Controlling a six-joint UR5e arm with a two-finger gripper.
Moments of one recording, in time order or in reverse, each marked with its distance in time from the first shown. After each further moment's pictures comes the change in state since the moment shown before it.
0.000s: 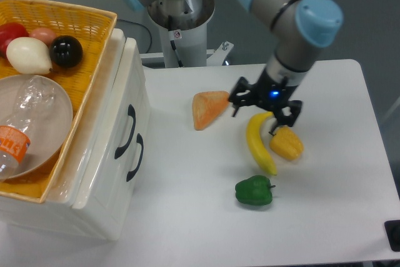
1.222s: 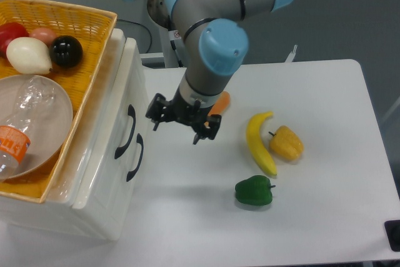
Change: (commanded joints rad) arm -0.200 -0.055 0.034 0.009 -0.060 -0.321
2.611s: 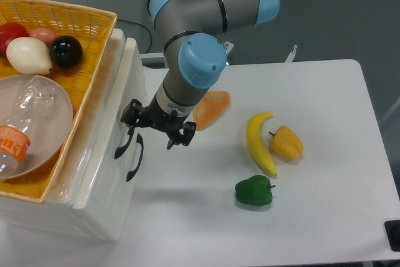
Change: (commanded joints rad) arm -0.037 -0.021 -0.011 -0.002 -0.074 -0.025
